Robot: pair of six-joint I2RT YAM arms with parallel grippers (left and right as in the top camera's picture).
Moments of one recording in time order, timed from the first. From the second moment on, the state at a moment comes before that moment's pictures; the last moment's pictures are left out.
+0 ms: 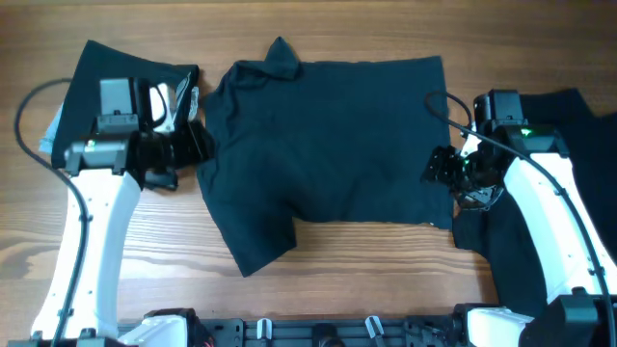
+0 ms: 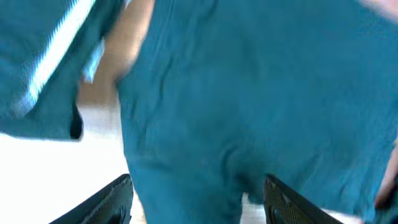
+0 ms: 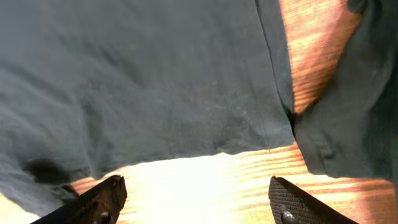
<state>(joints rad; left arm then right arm) 0.03 1.37 1.16 -0.96 0.24 -0.33 0.00 1.44 1.07 -1.11 -0.19 0.44</state>
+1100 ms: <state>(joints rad) -0.01 1.37 0.63 -0.88 0.38 -0.57 -0.15 1.54 0.71 -0.74 -0.24 0.51</state>
